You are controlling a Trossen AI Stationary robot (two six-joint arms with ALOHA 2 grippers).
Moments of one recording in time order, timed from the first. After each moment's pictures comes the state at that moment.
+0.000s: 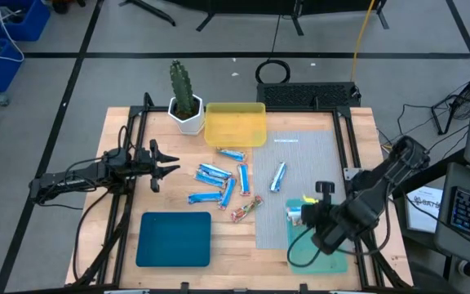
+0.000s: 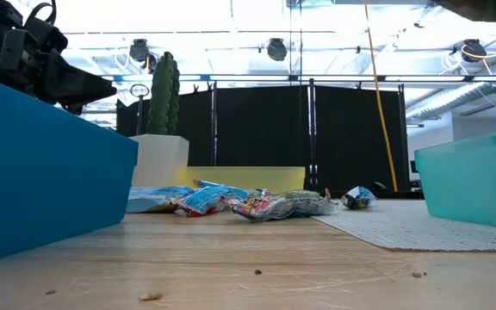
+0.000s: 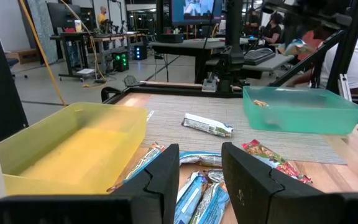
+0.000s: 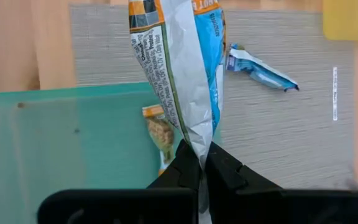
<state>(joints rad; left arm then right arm) 0.21 0.07 0.03 0.00 0.08 -0.01 0.74 1.51 1.46 -1.50 0.39 0.76</state>
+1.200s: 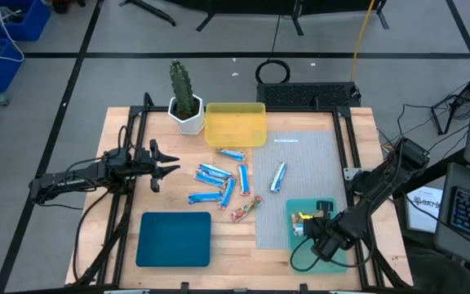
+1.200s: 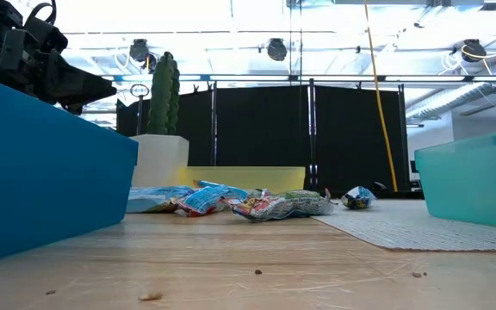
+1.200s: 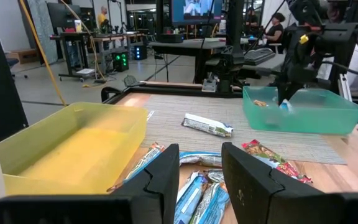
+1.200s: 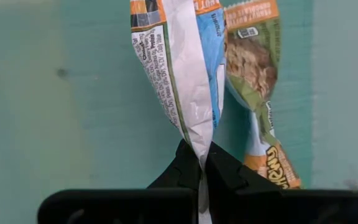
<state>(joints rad) 0.21 0.07 0.03 0.00 0.08 -0.01 0.84 1.53 0.88 -0.93 0.18 0.94</state>
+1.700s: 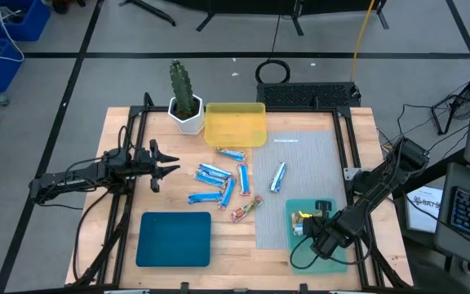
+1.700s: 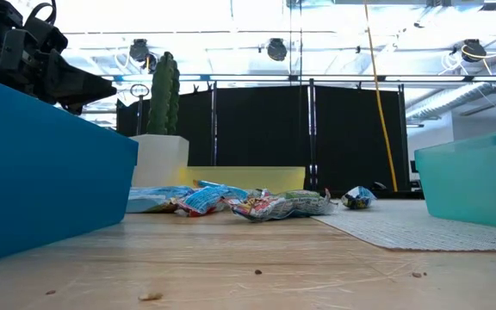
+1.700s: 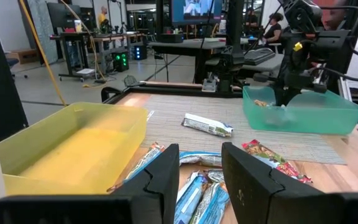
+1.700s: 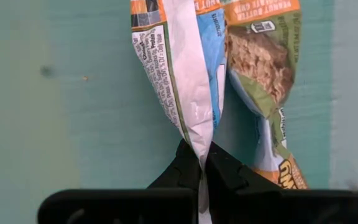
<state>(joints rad) 0.21 0.07 0.03 0.00 0.08 -0.01 0.83 1.53 0.81 -0.83 0.18 0.92</state>
